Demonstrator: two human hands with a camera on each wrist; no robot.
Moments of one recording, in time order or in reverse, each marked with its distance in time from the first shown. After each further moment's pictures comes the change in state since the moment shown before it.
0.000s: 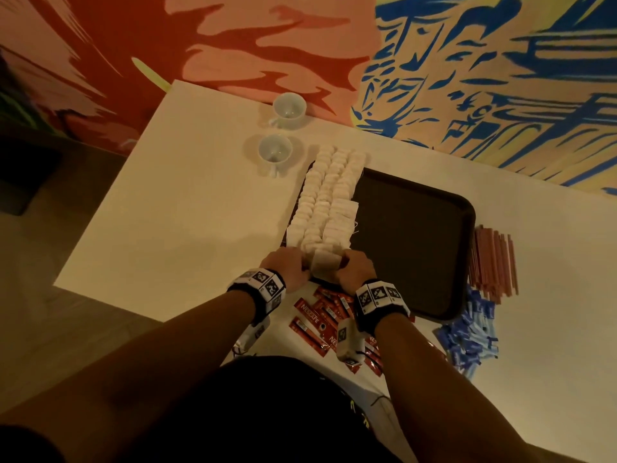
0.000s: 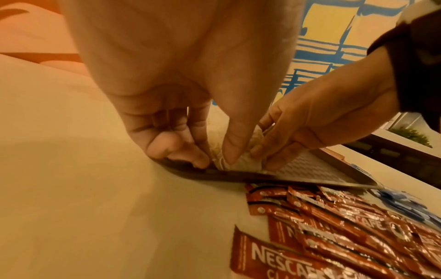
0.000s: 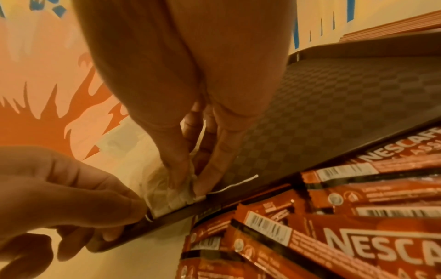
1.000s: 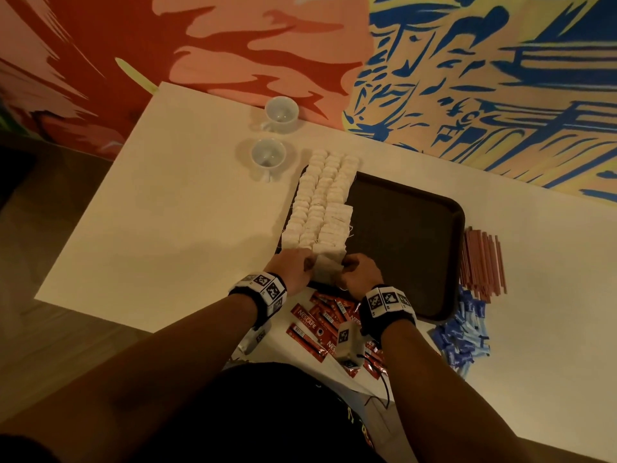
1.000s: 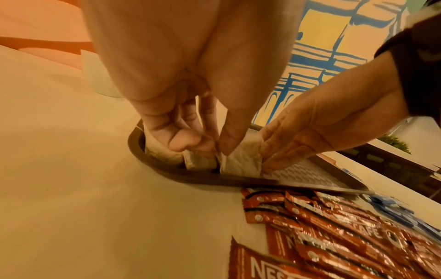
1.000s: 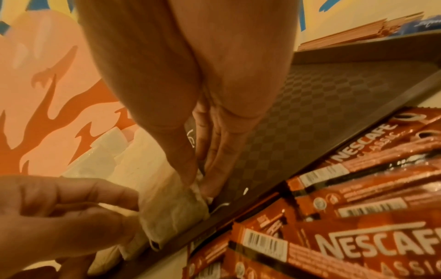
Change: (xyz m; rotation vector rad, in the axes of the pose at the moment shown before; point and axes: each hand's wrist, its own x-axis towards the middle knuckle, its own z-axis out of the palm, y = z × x) left_hand 0.002 0.005 -0.005 -0.216 0.041 0.168; right_hand 0.000 0.014 -0.011 0.090 0.010 0.078
